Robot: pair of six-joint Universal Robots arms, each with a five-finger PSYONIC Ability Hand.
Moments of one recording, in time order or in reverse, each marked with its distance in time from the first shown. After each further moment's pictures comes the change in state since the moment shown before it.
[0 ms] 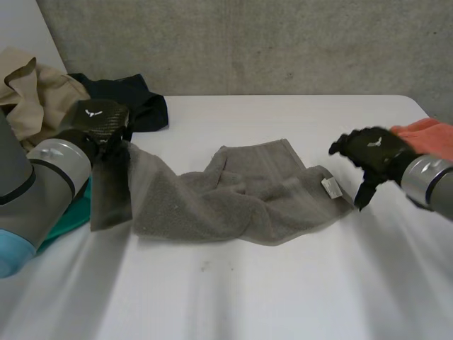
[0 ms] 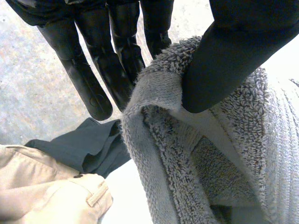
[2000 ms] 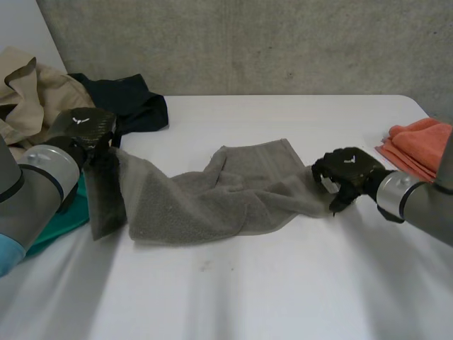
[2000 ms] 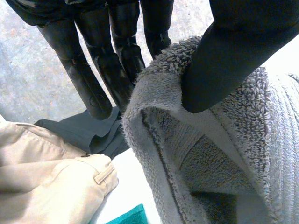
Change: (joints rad) left arm 0.060 0.013 -0.048 0.005 0.017 -0.024; right arm 0.029 0.176 -0.036 -0.089 -0.094 0.083; left_hand 0.000 0.000 0.000 0.000 0.000; right_hand 0.350 0.411 0.406 0.404 0.415
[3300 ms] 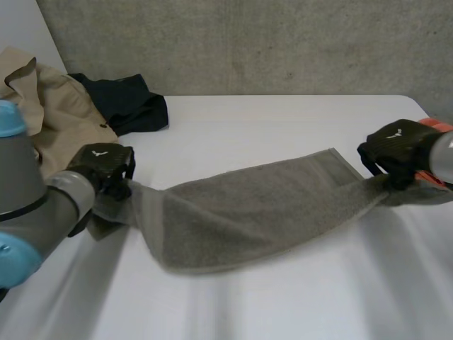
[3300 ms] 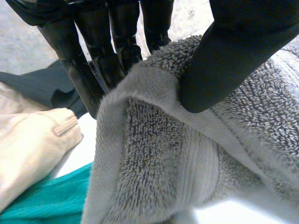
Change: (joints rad) left arm -0.011 -0.132 -0.003 -0.045 0.015 0.004; right arm -0.018 -0.202 -0.221 0.555 0.224 -0.295; left_hand 0.000 0.000 0.000 0.000 0.000; right_hand 0.383 0.476 0.492 0.498 0.458
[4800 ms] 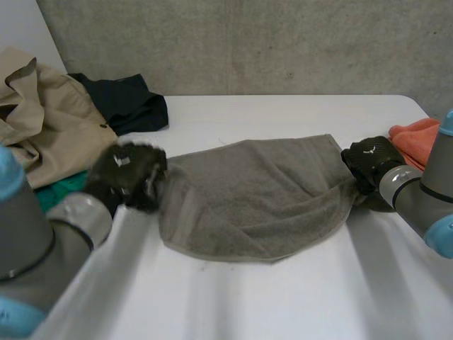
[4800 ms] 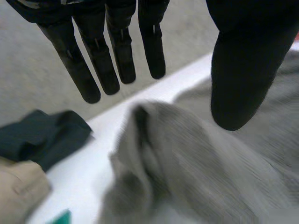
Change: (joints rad) left arm -0.098 0.157 -0.278 0.260 0.073 -0.002; right arm 0.088 0.154 0.237 -0.631 0.164 0.208; left_hand -0.587 -0.638 -0.627 -0.637 -0.577; right_hand 0.000 0.000 0.000 0.000 0.012
